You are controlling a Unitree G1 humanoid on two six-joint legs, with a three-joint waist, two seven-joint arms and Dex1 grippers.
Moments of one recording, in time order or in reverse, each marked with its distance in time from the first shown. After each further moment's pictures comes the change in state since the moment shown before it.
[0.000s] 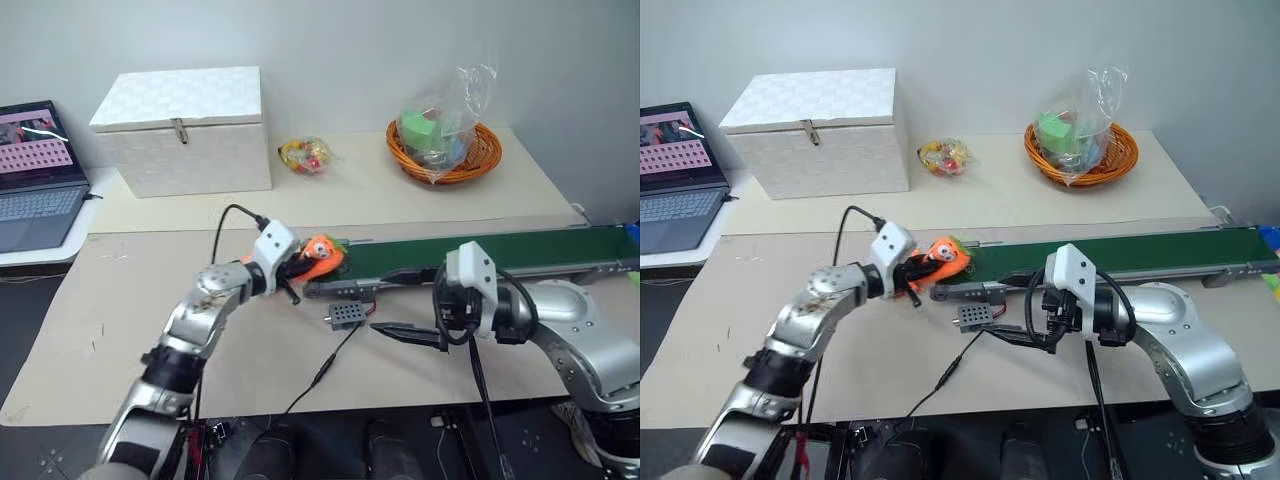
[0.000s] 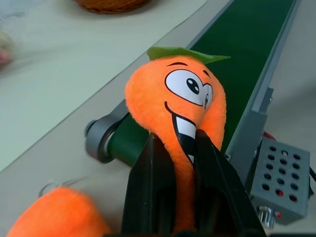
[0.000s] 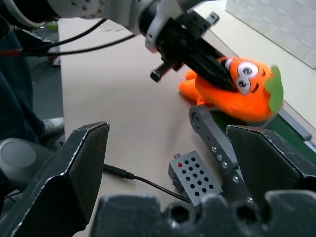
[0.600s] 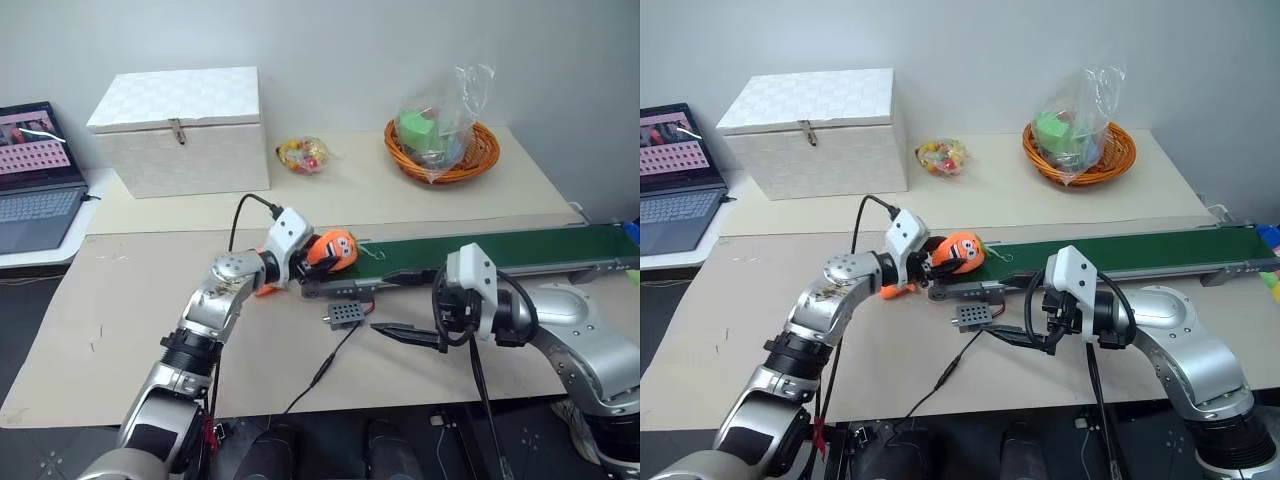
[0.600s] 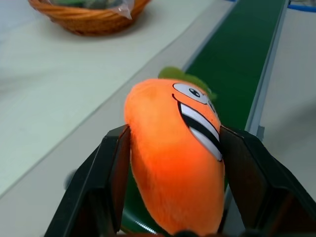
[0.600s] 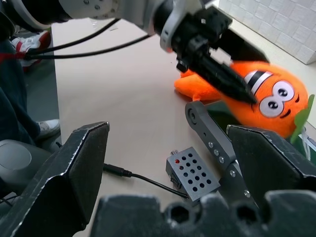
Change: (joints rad) left arm -0.025 -0.003 0.048 -0.042 0.003 -0.033 -0.033; right arm 0.011 0.000 -0.003 -0.012 0.002 0.000 -0.020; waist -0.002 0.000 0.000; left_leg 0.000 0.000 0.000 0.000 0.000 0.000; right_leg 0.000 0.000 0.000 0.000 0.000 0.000
